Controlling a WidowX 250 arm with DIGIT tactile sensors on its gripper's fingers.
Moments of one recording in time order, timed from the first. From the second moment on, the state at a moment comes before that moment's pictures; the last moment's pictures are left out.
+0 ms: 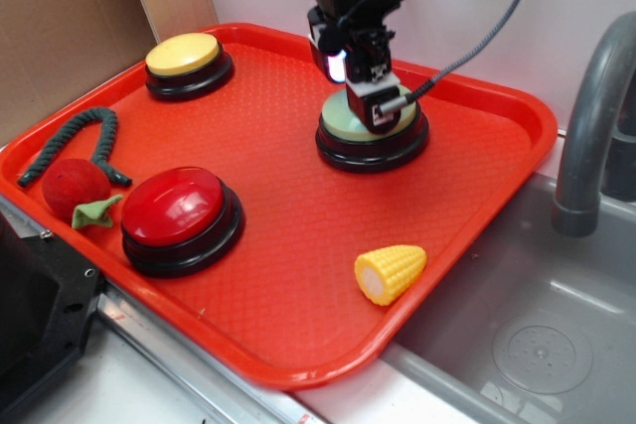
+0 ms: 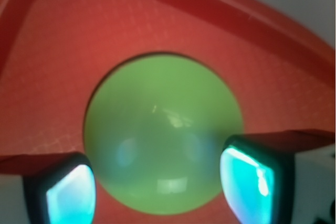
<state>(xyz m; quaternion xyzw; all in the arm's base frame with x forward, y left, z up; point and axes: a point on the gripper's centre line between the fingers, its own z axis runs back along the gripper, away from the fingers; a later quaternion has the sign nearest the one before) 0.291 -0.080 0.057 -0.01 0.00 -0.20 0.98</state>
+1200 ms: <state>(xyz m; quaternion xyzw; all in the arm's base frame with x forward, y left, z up) 0.286 -0.081 0.098 0.01 0.01 -0.18 0.98</state>
